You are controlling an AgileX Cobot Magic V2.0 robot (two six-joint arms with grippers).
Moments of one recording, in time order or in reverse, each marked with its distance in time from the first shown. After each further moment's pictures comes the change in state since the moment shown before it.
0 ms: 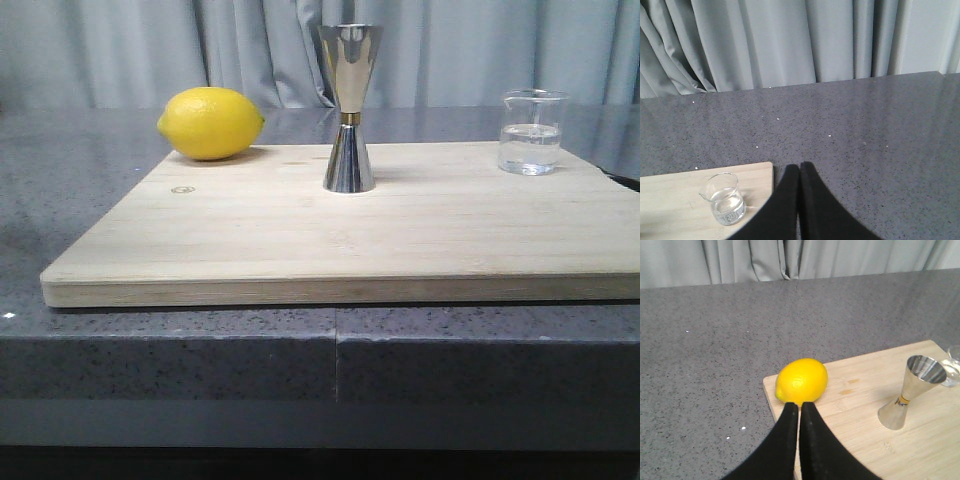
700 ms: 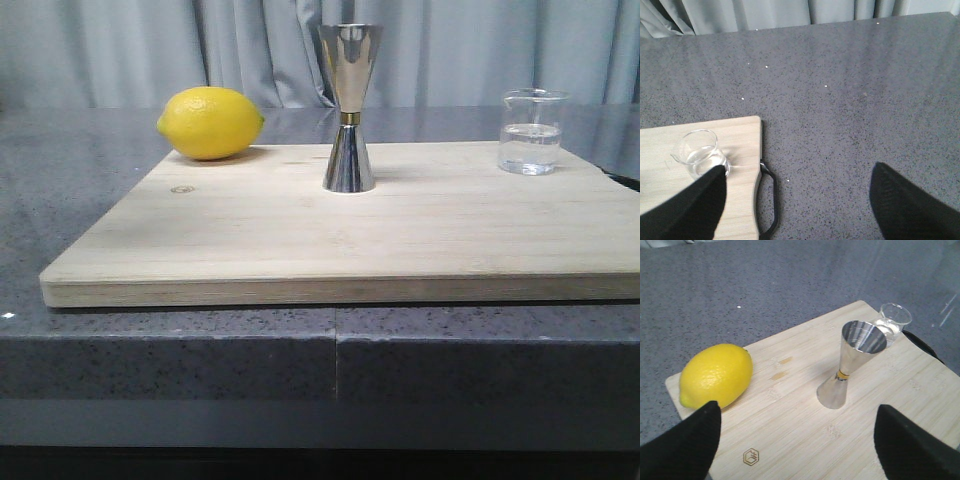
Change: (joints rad) left arm 0.000 0.222 0.000 -0.599 0.060 0.639; right arm 0.000 0.162 0.000 0.000 0.042 0.000
